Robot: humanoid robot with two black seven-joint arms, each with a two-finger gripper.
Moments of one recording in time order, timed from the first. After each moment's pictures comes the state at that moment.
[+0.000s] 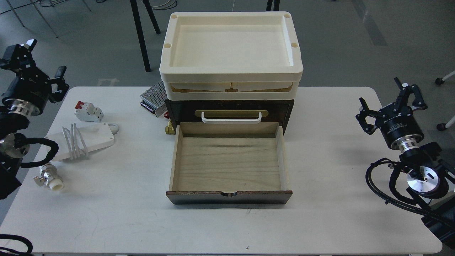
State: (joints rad) left arm -0.74 0.50 -0.68 -0.34 0.09 -0.49 -0.49; right arm 0.37 -0.45 0.99 0.92 0.00 0.33 0.36
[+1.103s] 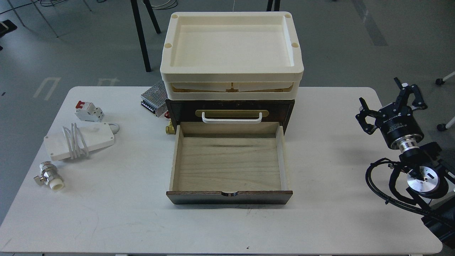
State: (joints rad) left arm -0.97 0.84 -0.50 -0.41 1.14 -0.43 -0.49; right arm 0.37 -0.45 0.99 0.92 0.00 0.33 0.36
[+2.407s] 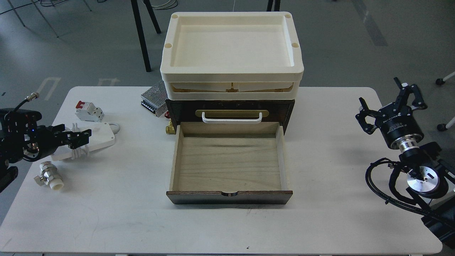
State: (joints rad) left arm -0.77 0.61 0.03 -0.37 1.40 0.05 -0.49; right arm 0.37 -0.45 0.99 0.93 0.00 0.33 0.36
